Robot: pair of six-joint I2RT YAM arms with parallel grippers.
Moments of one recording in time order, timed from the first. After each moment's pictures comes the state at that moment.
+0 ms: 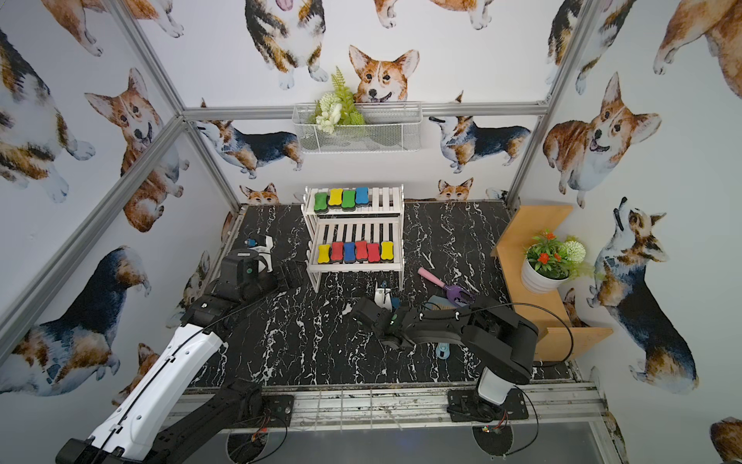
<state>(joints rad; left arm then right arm) -0.26 0.93 0.87 -0.55 0.03 -0.44 1.03 1.66 0.85 -0.18 0.50 0.94</state>
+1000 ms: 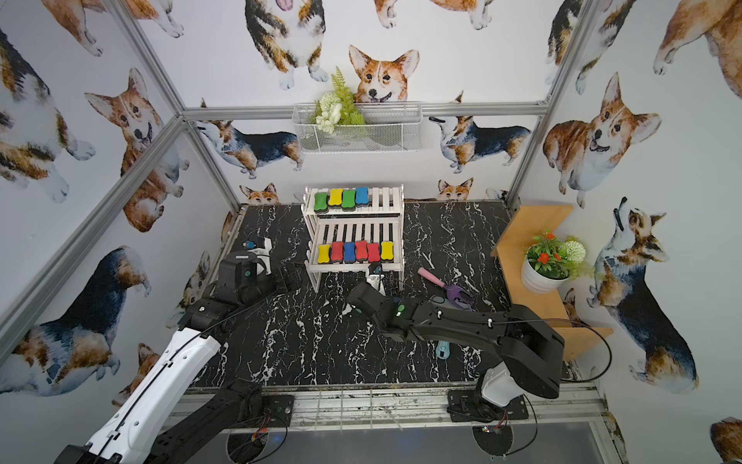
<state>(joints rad) -0.26 0.90 0.85 -0.56 0.03 -0.44 1.04 1.45 1.00 -0.31 0.39 0.85</state>
